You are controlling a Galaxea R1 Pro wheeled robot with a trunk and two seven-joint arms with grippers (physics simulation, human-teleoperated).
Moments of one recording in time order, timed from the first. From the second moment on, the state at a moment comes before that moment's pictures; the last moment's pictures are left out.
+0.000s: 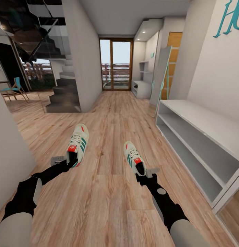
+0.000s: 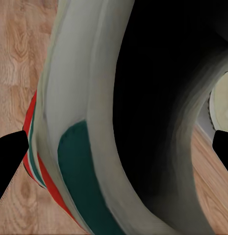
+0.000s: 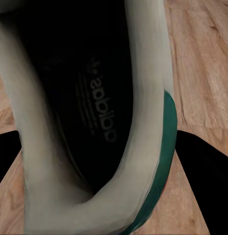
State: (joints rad) left arm -0.63 0.10 0.50 -0.95 -0.08 0.33 -0.83; right arm -0.60 0.12 -0.06 -0.65 0.23 -0.06 0.09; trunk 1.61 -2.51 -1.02
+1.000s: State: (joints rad) left arm -0.63 0.10 0.50 -0.95 -0.08 0.33 -0.83; right arm -0.60 0.12 -0.06 -0.65 0.23 -0.06 0.09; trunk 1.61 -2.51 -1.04
